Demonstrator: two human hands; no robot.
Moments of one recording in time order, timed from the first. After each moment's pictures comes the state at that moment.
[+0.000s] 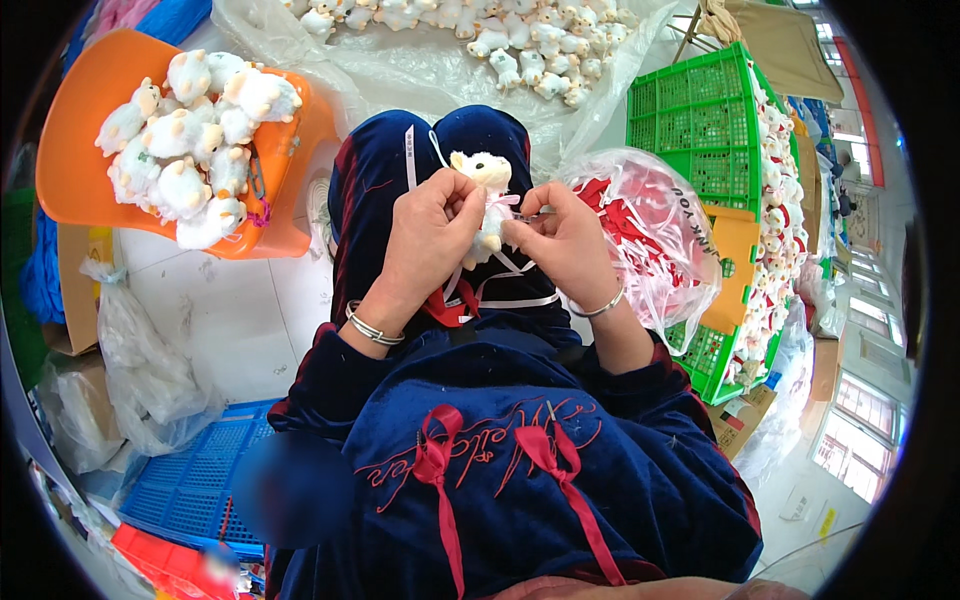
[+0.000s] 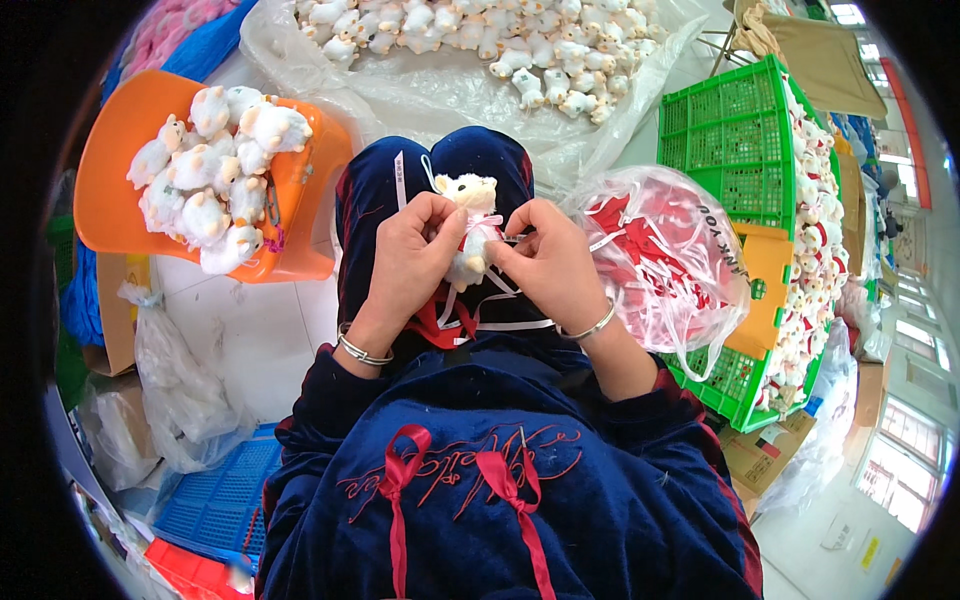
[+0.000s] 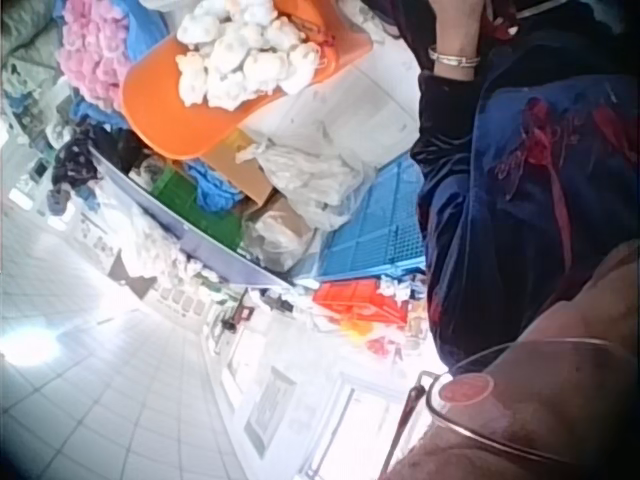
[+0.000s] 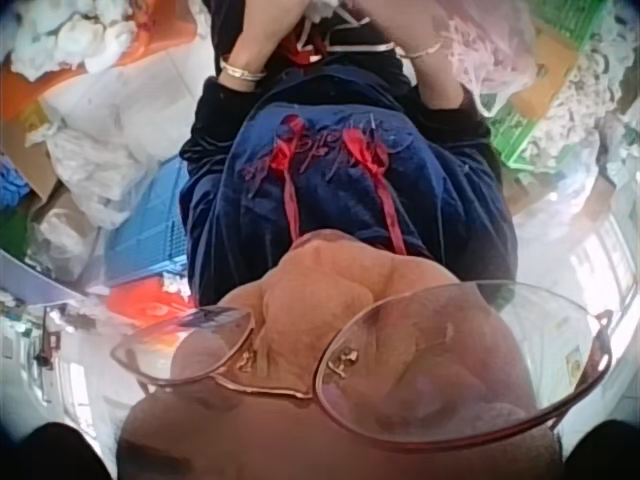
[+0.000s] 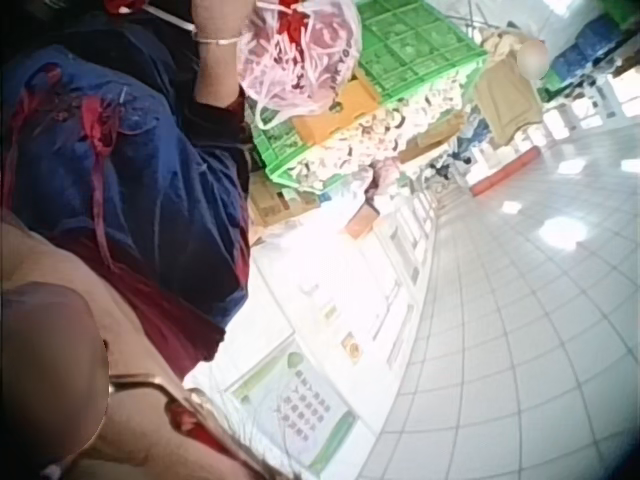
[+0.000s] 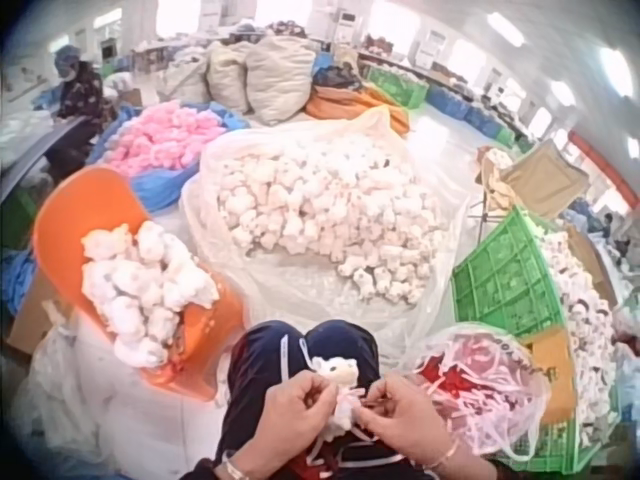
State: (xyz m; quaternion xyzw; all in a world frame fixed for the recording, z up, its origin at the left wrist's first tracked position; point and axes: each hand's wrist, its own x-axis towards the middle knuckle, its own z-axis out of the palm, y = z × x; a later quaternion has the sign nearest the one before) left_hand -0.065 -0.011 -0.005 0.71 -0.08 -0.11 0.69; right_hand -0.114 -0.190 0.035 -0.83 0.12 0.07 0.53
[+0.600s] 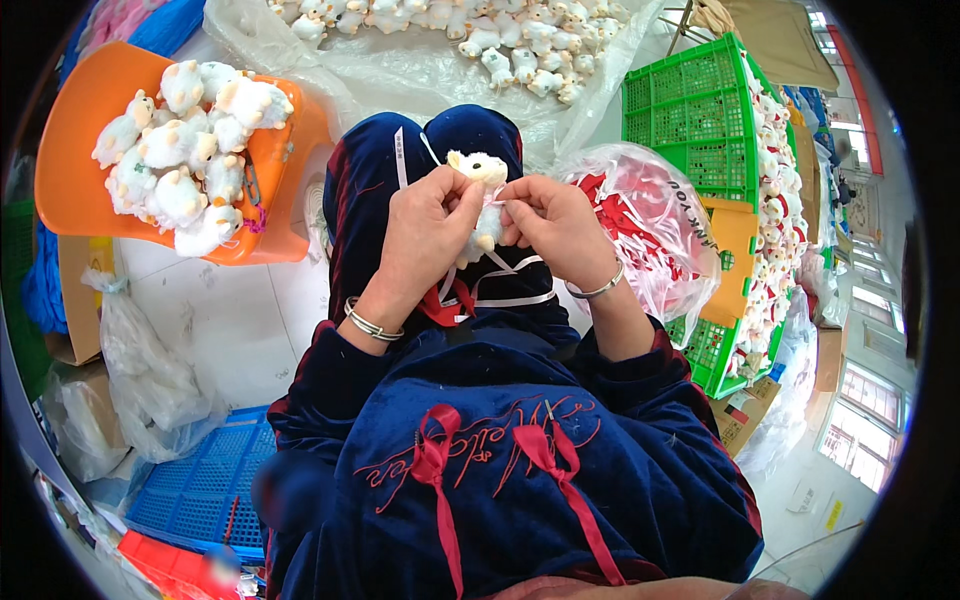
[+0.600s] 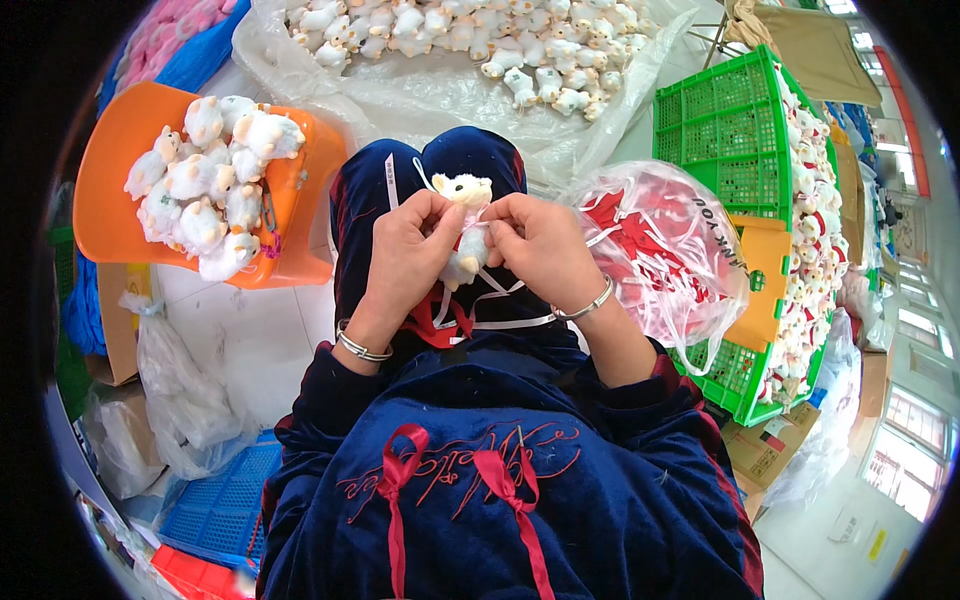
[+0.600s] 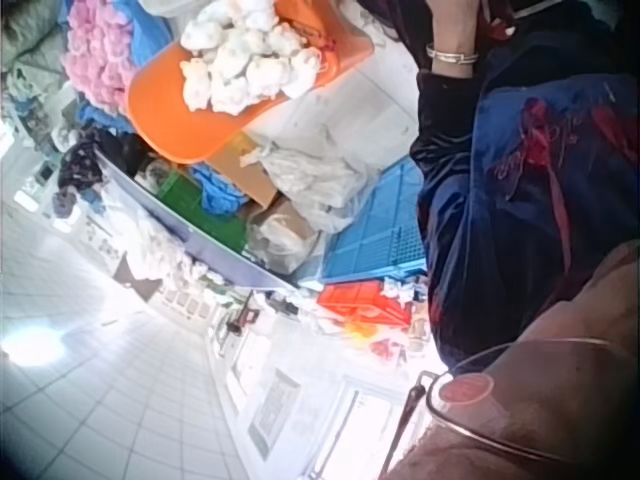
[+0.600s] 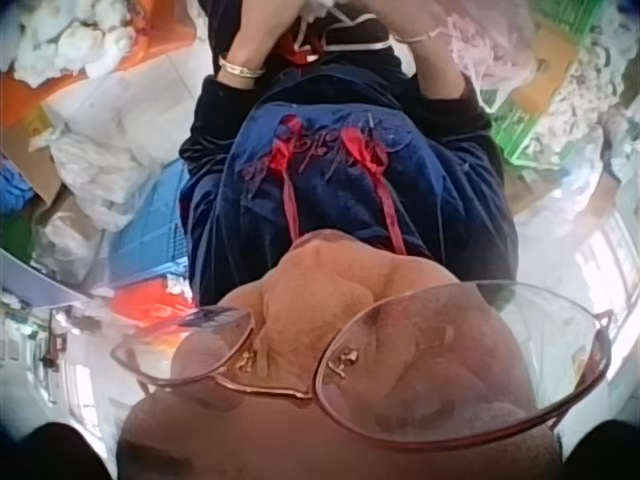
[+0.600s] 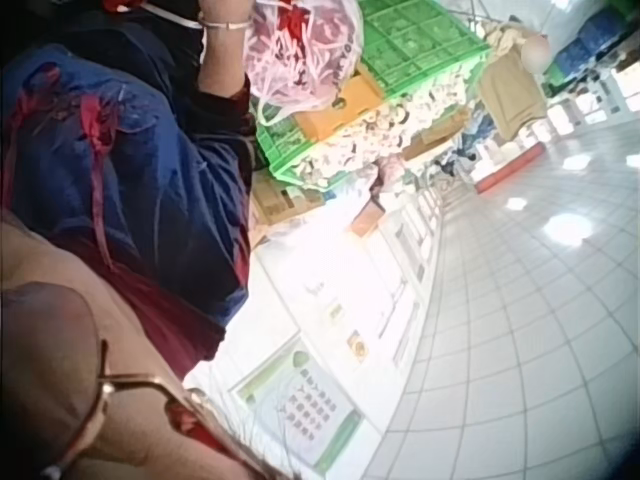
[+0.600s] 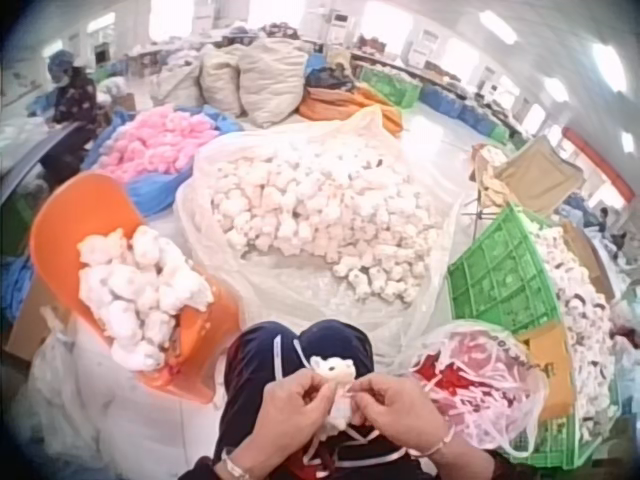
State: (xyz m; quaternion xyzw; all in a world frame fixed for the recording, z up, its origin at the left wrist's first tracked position) left_hand -0.061 -0.018 -0.005 0.73 -0.09 -0.10 0.67; right_hand -0.100 -0.194 0.041 -0.79 0.14 0.14 0.57
